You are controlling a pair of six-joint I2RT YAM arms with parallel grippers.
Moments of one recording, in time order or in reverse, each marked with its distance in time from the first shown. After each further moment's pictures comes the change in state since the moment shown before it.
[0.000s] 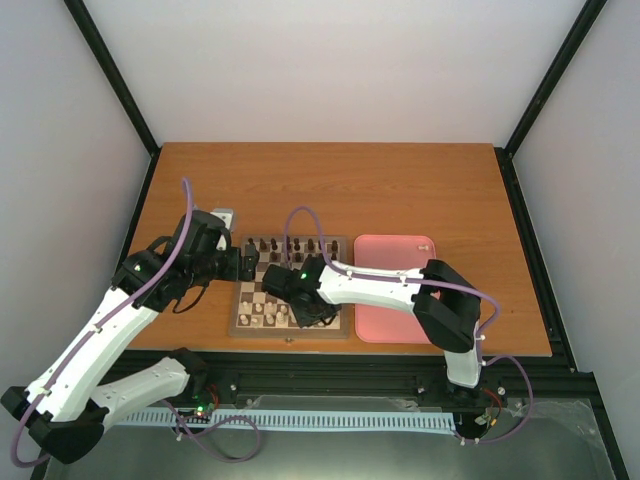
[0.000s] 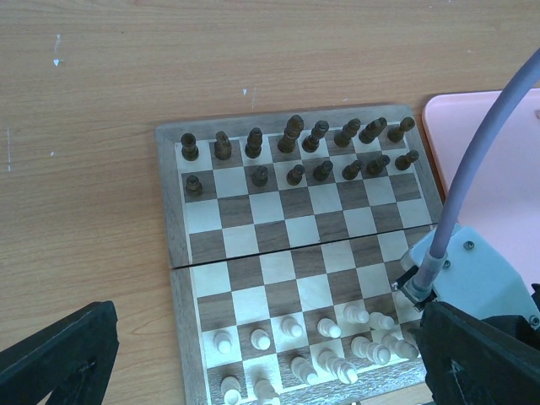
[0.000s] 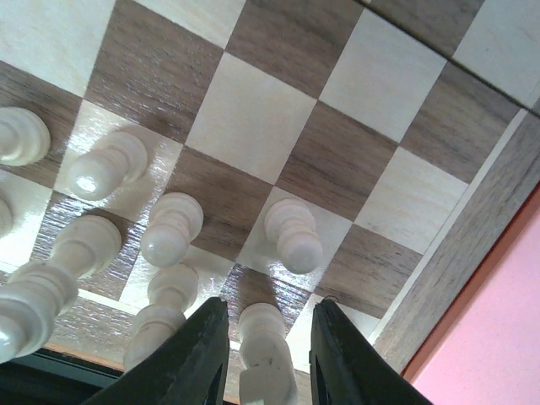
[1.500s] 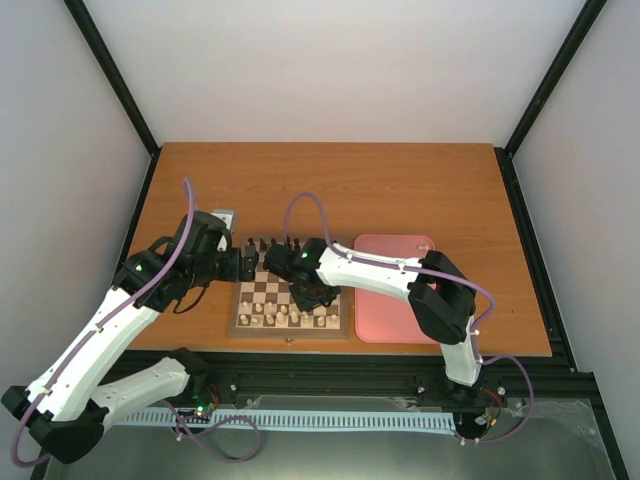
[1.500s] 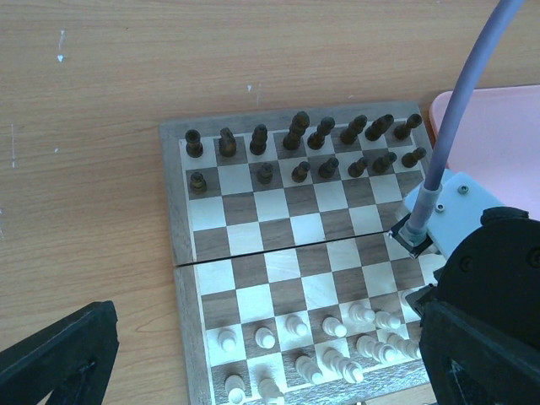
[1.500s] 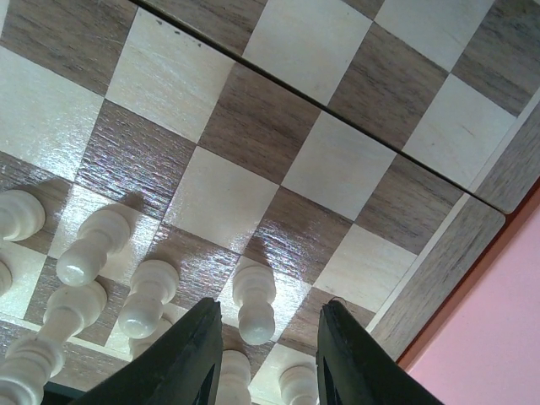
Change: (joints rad) left arm 0.000 0.000 -0.009 -0.001 -0.008 0.000; right arm -0.086 0.050 0.115 -0.054 -0.032 -0.117
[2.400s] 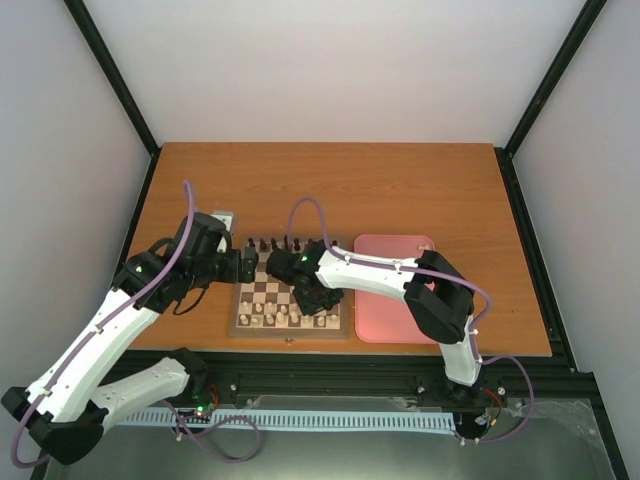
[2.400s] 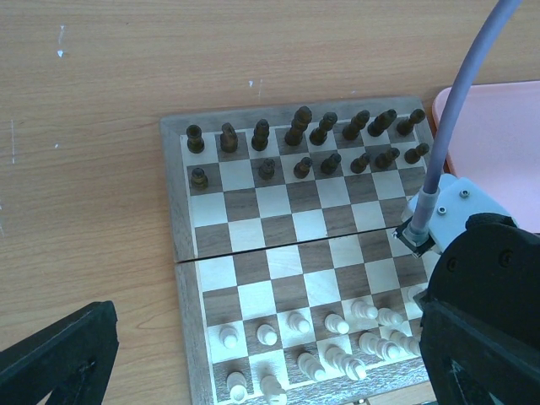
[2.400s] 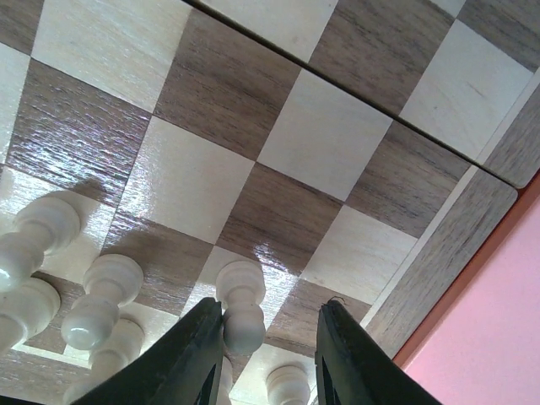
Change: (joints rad) left arm 0.000 -0.008 -0.013 -0.001 0.000 0.000; right arm 0.000 0.011 -0.038 -0.003 -0.002 0.027
